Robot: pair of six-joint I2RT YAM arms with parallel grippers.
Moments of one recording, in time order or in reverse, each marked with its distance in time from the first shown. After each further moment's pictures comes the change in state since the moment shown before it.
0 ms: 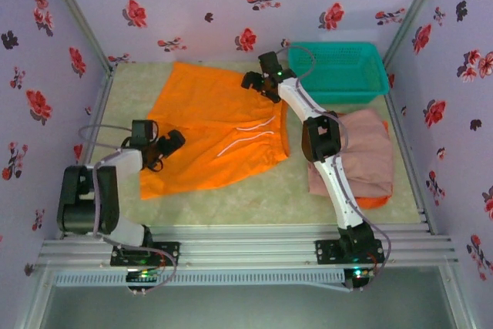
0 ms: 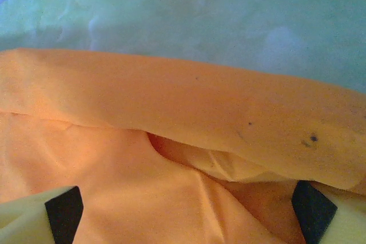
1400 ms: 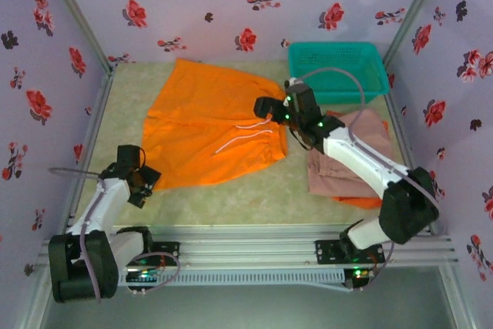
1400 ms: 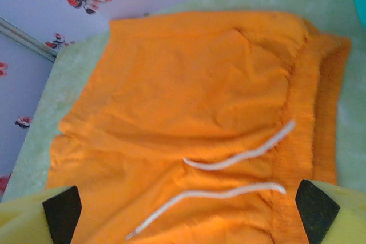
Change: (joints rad) left arm 0.088 -0.472 -0.194 -0.585 -0.195 -0.379; right arm 0.158 -1.308 -1.476 0.498 0.117 -0.042
